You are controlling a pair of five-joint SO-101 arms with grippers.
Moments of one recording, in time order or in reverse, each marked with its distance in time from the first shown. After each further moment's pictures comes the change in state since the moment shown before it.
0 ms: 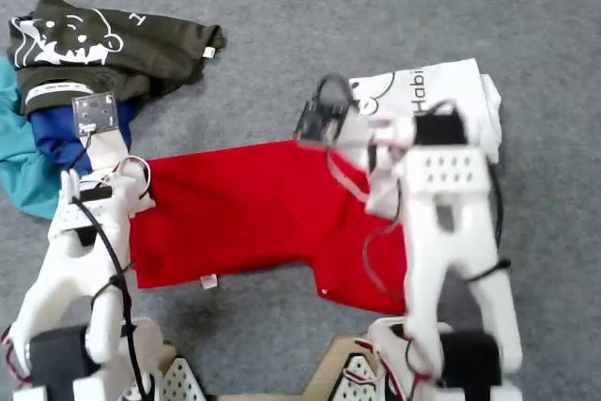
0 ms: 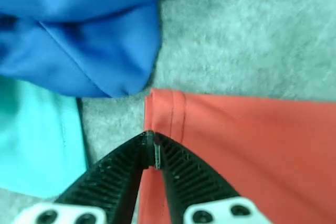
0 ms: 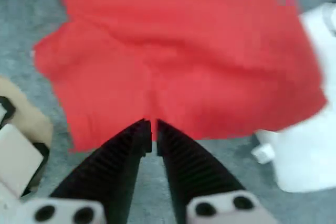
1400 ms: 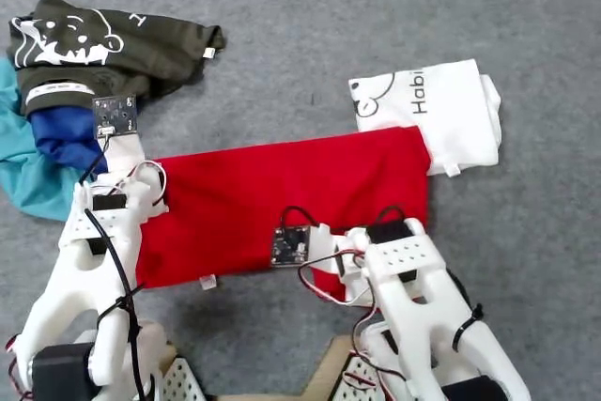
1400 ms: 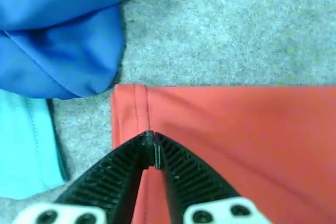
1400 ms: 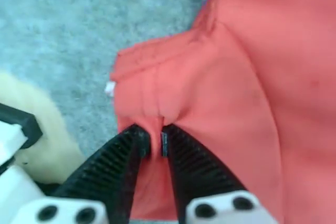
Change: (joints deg) left arm 4.8 -4.2 3.3 0.4 0.0; right arm -7.4 -9.8 43.8 -27.6 4.7
